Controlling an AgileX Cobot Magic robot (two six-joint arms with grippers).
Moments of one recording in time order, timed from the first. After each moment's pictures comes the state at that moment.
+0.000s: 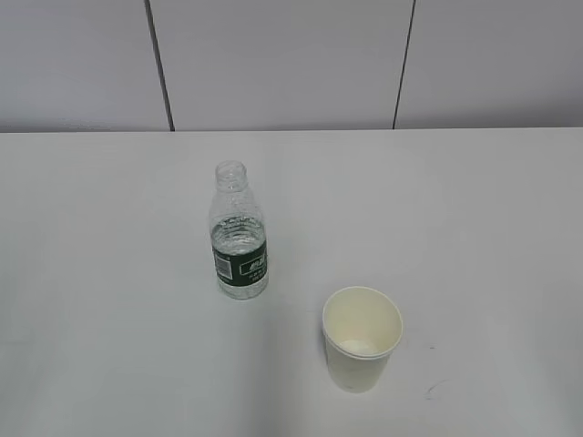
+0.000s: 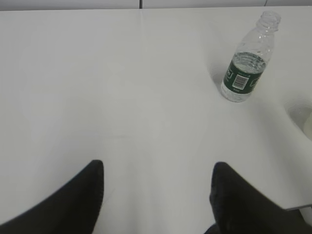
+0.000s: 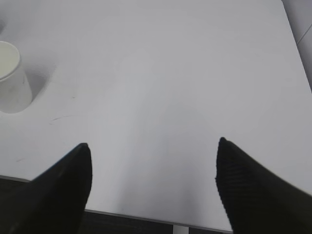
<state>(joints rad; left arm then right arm) -0.05 0.00 -0.53 -0.09 1.11 0.04 -0.03 -0.02 -0.50 0.01 1.16 -0.20</state>
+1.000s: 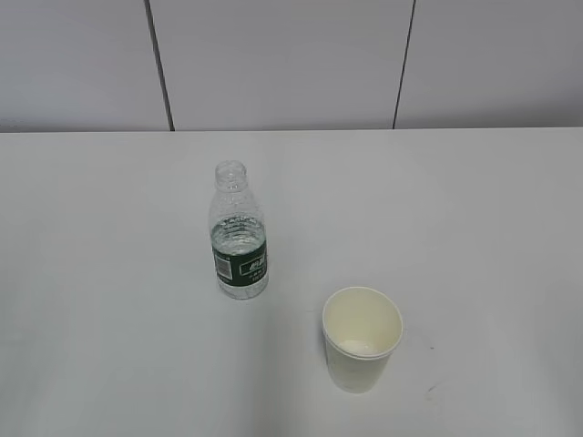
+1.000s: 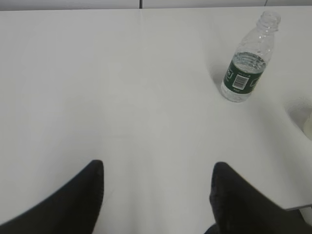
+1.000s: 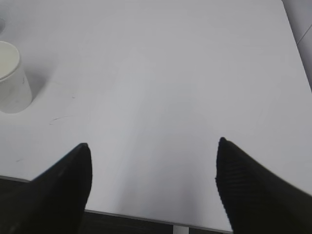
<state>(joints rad) -0.05 0.00 -0.53 -0.09 1.11 0.04 -0.03 -0.02 -0.50 0.01 1.16 -0.20</state>
